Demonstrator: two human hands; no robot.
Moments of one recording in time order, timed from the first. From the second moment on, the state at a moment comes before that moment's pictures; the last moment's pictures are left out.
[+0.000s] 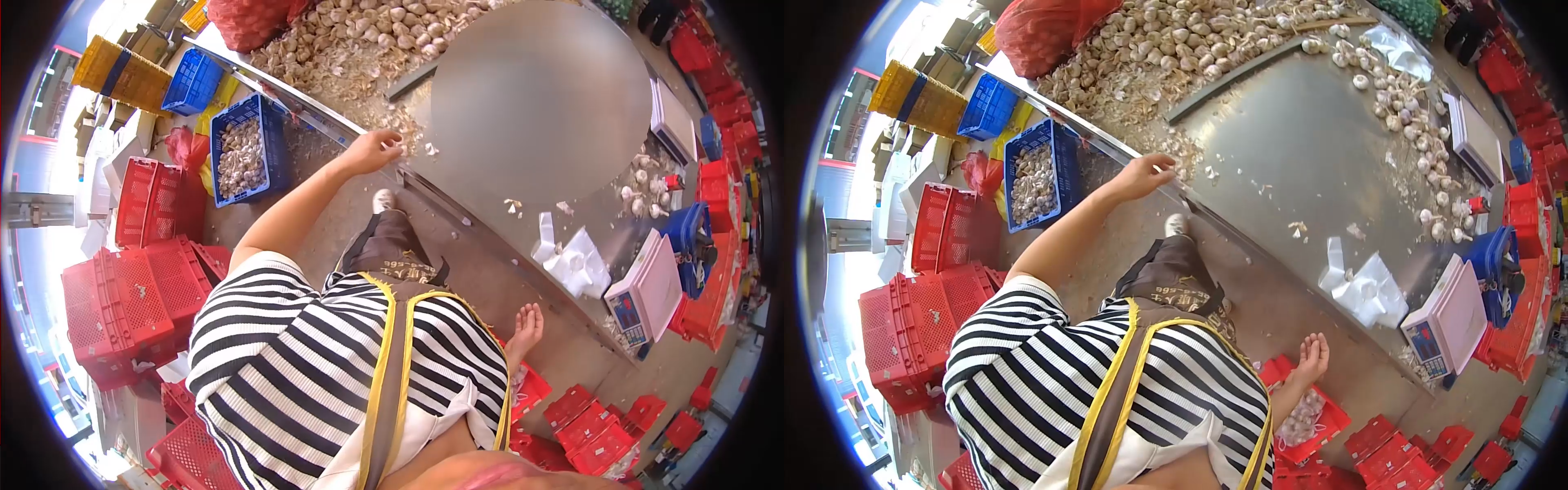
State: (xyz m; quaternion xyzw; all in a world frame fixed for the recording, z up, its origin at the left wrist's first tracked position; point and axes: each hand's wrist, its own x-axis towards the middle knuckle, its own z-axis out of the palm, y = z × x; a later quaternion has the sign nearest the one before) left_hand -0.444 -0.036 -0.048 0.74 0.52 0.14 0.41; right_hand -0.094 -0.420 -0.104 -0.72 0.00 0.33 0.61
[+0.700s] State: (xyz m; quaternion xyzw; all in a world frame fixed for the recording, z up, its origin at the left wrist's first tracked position) left_hand -0.557 0.464 -0.057 0.81 0.48 0.27 0.20; right_hand -0.299 0.276 -0.086 -0.63 -0.53 0.38 0.41
